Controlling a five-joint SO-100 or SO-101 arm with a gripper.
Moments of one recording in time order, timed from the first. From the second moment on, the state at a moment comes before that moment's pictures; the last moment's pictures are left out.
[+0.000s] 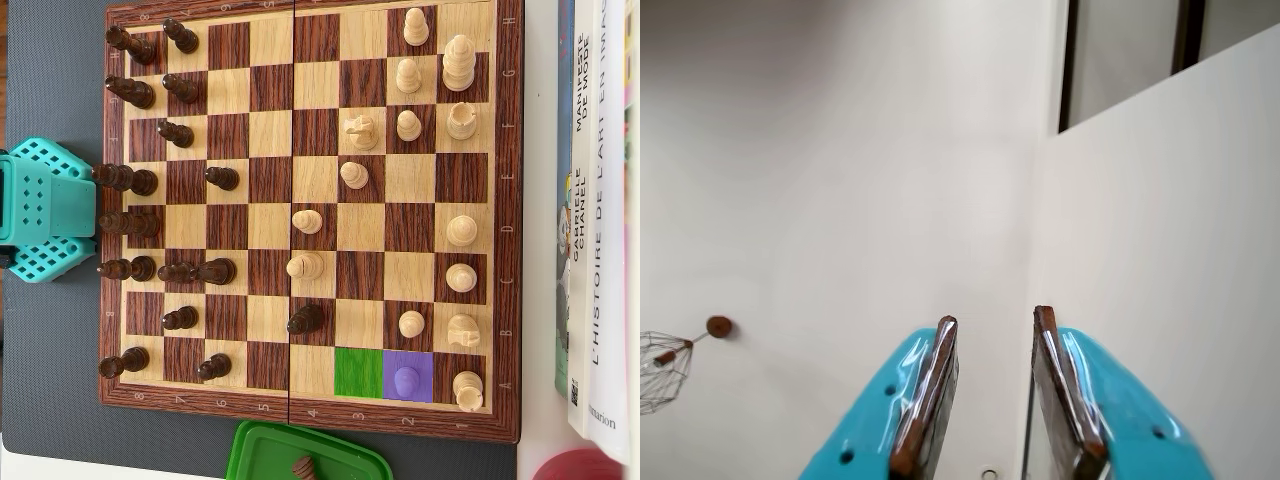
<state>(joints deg) -0.7 192.3 179.8 -103.4 89.7</state>
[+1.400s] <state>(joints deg) -0.7 192.3 179.8 -103.4 89.7</state>
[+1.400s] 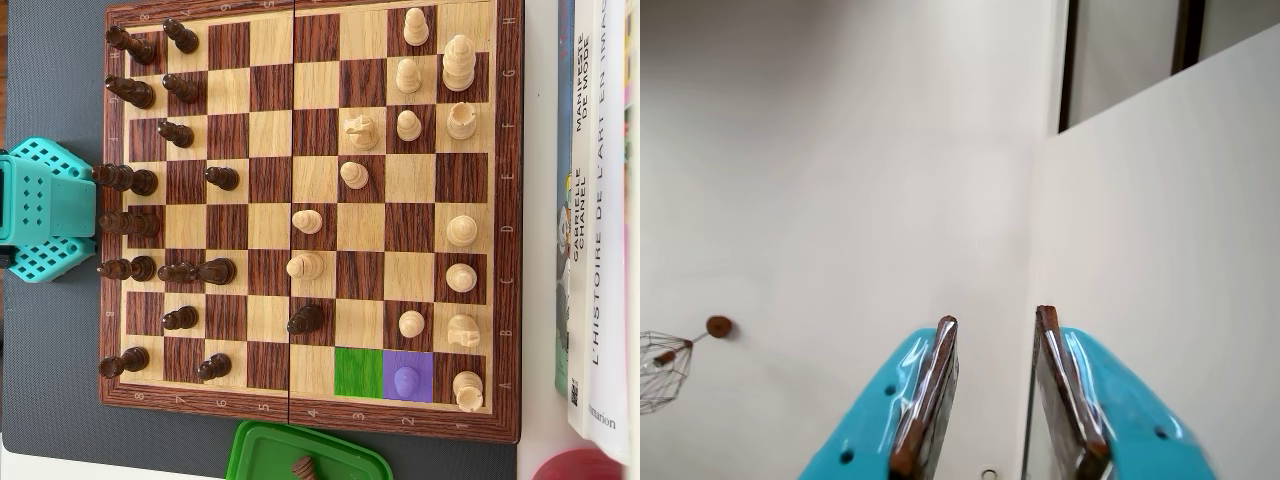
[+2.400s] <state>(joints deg) -0.9 191.2 179.9 -42.6 89.7</state>
